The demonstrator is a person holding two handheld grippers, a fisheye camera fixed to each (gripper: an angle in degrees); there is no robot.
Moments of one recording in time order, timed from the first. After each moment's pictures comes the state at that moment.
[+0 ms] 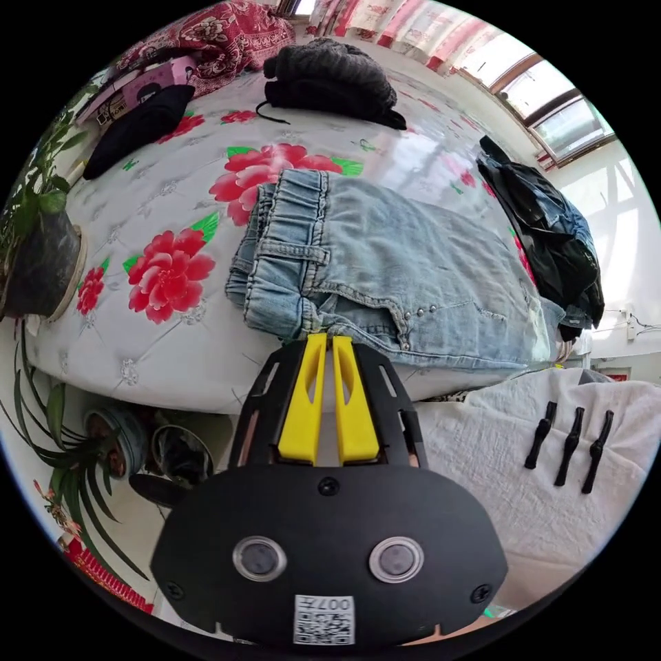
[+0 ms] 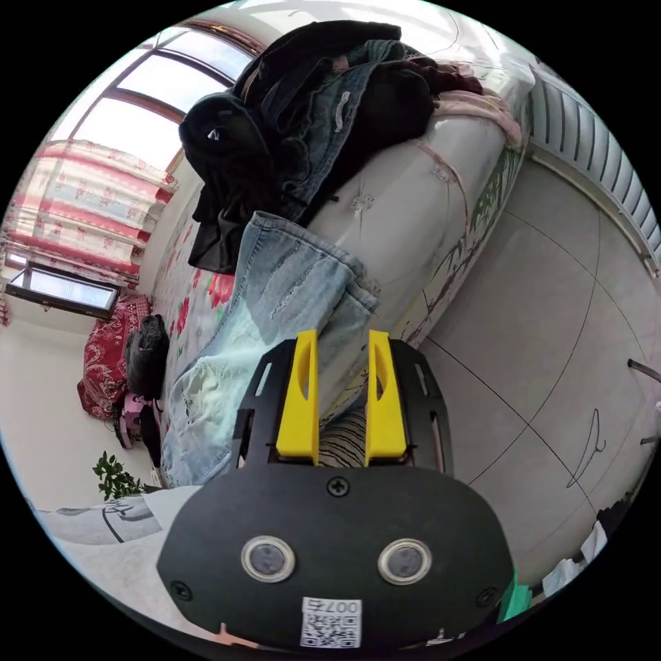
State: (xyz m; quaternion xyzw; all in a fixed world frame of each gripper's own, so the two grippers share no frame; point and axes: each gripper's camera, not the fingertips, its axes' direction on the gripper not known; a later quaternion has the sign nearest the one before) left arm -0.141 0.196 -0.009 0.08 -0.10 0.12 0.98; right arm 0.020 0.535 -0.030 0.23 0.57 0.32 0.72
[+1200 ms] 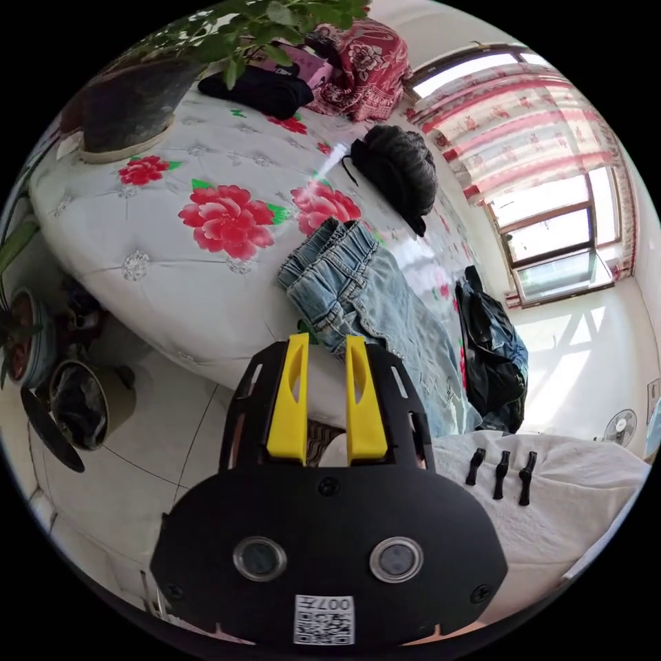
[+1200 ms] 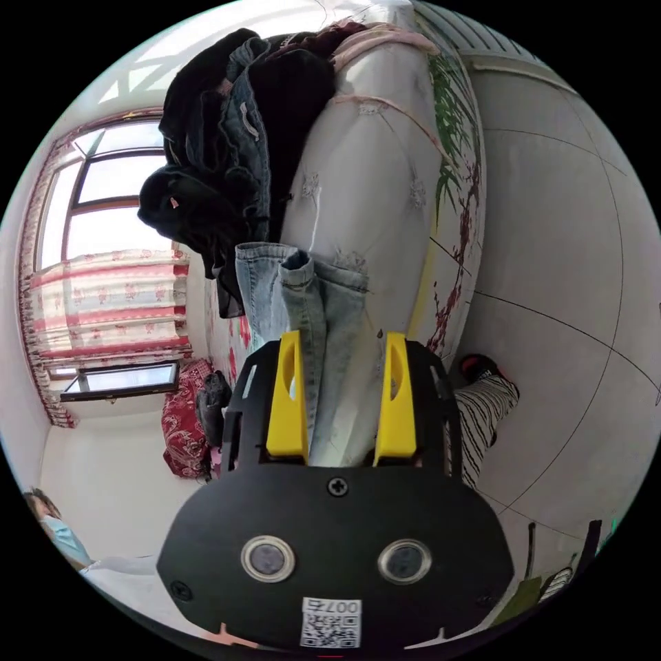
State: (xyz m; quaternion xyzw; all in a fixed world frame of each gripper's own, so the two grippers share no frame) left arm -0.284 0.207 -0.102 0.21 0.10 -0.06 0.97; right arm 0.084 0.579 -0.068 0.38 0.40 0.40 0.73
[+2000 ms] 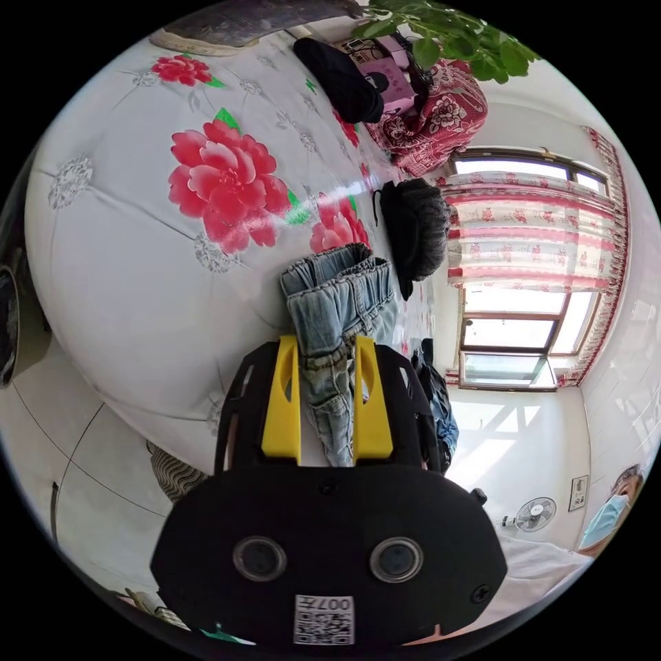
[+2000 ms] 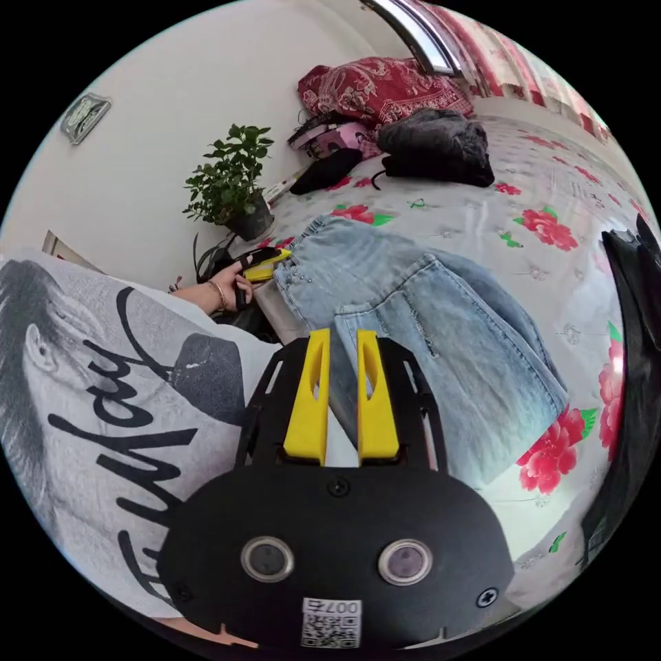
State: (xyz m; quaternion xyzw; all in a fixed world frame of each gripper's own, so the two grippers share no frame) left arm -0.387 0.151 -0.084 0.26 0.27 -0.19 0.91; right arm 0.072 0.382 0.366 -0.35 0.32 -0.09 0.88
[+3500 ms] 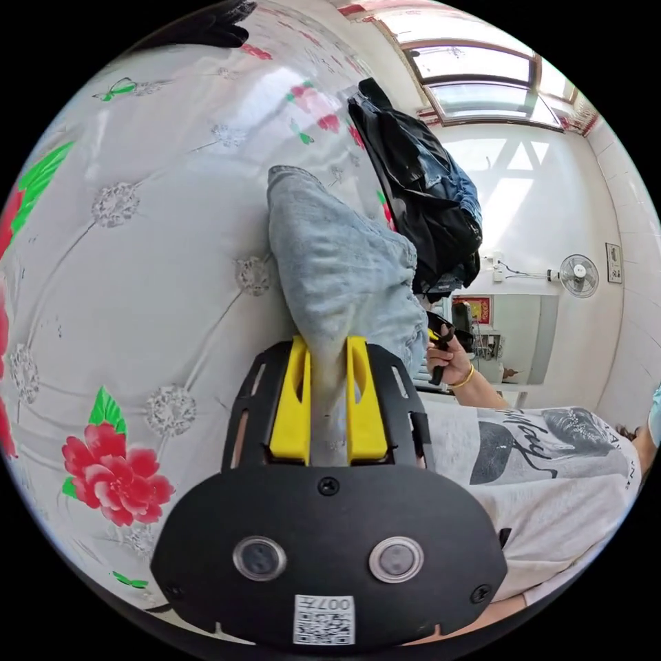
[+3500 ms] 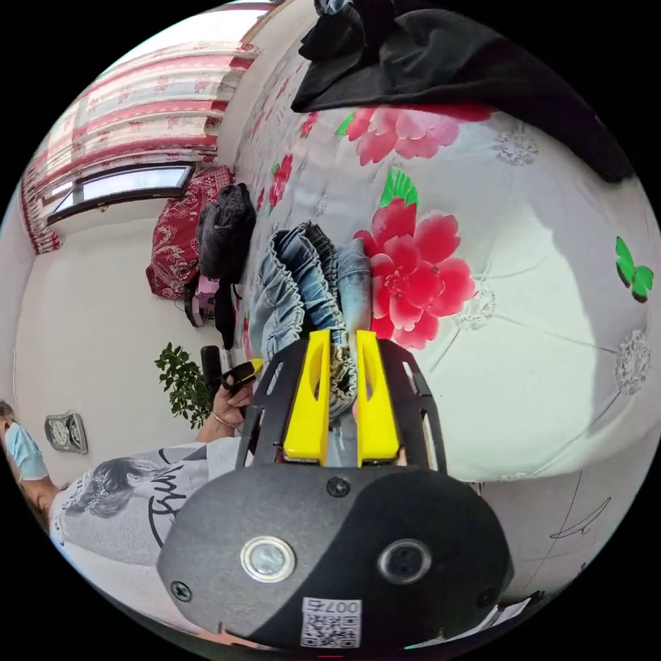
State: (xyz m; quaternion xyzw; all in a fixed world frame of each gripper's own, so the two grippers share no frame) left arm -0.088 0.074 0.128 -0.10 0.22 0.24 0.94; right arm 0.212 0.303 0.146 -0.01 0.33 0.33 0.89
